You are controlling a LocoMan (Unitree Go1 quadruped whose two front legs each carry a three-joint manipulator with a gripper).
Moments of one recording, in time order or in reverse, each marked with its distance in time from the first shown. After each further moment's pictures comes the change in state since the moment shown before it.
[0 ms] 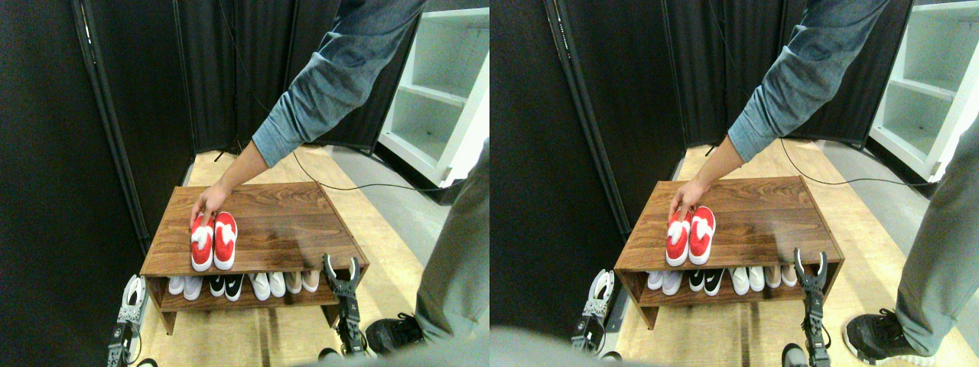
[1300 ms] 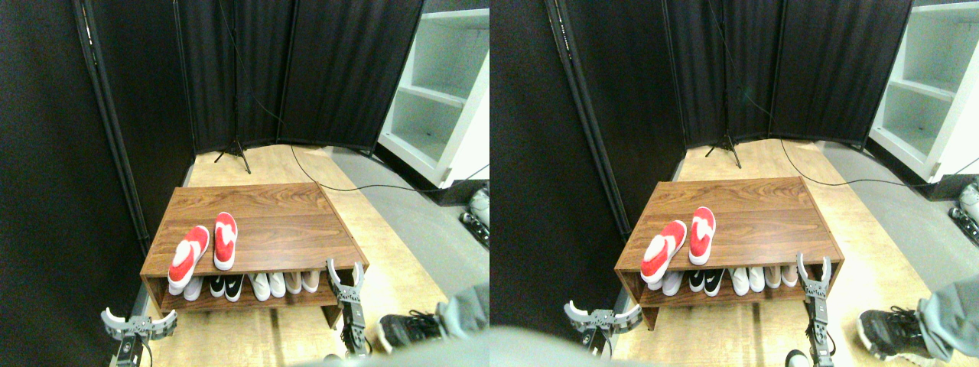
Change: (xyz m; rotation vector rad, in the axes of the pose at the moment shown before) right arm -0.004 -0.001 0.005 0.014 0.021 0.013; left arm -0.024 -0.036 -0.026 -0.213 0.090 0.033
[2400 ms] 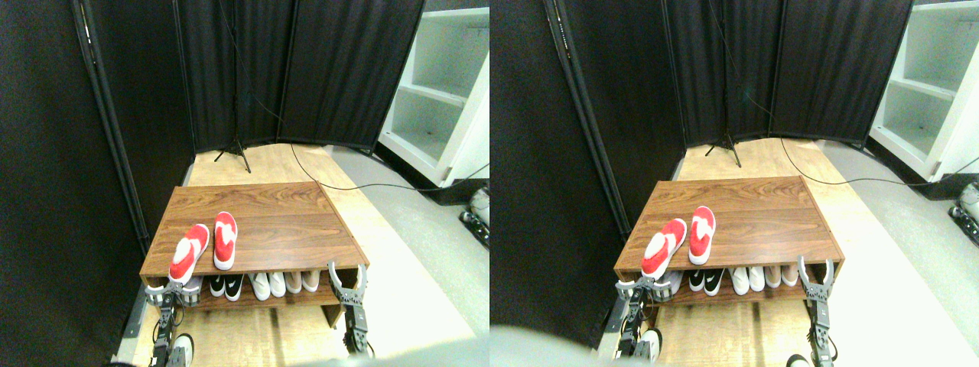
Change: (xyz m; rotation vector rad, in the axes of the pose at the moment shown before) right arm -0.006 0.003 0.004 -0.067 -0.029 -0.018; left arm 0.079 0.053 -0.041 -0.187 0.080 0.052
